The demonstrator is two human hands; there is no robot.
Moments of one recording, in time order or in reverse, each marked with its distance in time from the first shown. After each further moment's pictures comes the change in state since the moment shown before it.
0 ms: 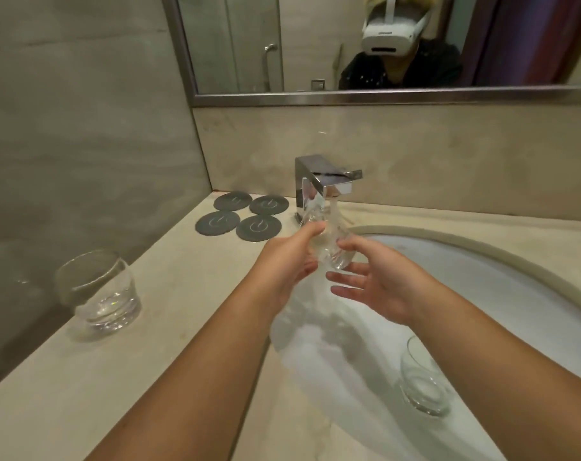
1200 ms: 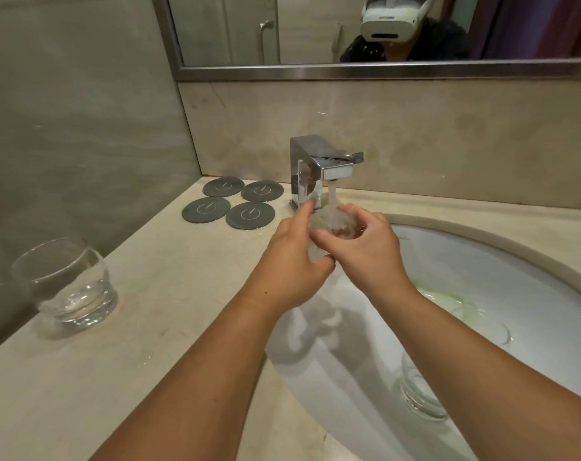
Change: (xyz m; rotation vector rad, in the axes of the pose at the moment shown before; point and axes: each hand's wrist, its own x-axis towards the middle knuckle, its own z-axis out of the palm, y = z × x) left_hand 0.016 -0.030 -0.007 0.807 -0.075 0.545; right_hand 0.037 0.016 0.009 -0.512 0.366 -0.688
